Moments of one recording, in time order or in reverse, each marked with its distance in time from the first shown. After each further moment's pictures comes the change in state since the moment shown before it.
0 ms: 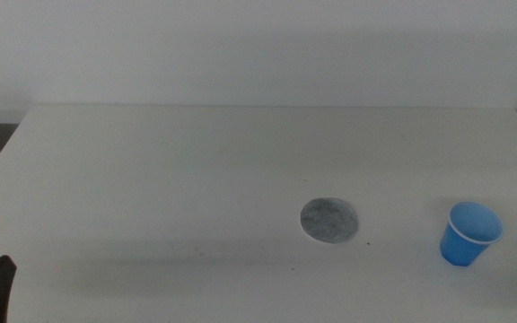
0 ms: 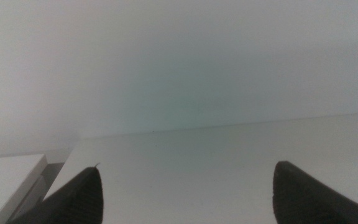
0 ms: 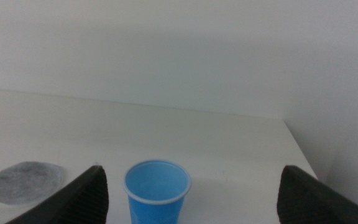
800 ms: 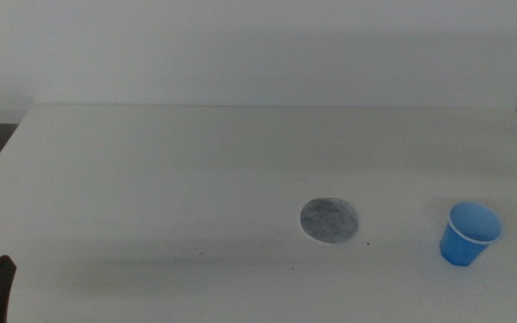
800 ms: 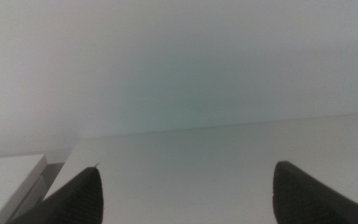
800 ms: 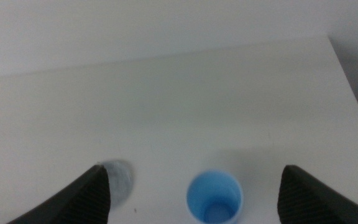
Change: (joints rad) left arm 0.000 0.000 0.000 0.000 0.000 0.000; right arm -0.001 0.720 -0.846 0.121 0.581 0.172
